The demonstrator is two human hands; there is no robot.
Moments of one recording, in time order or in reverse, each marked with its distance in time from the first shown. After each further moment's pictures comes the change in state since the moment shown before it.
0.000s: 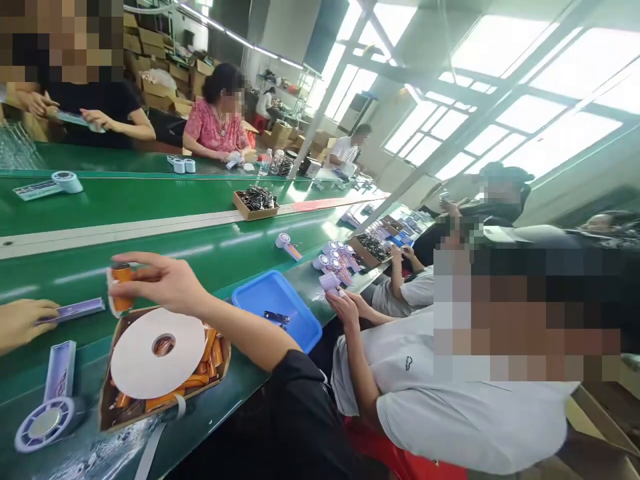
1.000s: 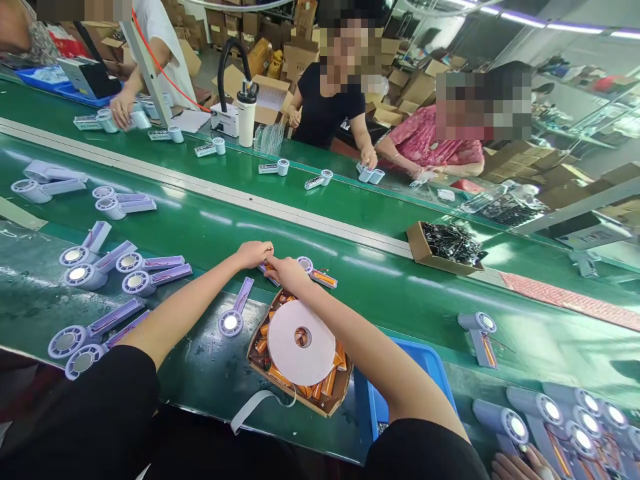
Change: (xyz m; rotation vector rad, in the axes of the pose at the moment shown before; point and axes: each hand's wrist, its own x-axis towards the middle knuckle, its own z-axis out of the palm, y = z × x) left_hand 0.011 0.128 0.009 -0.039 -0.025 -0.537; right_hand 0.076 0.107 0.036 -1.476 -0.720 0.057
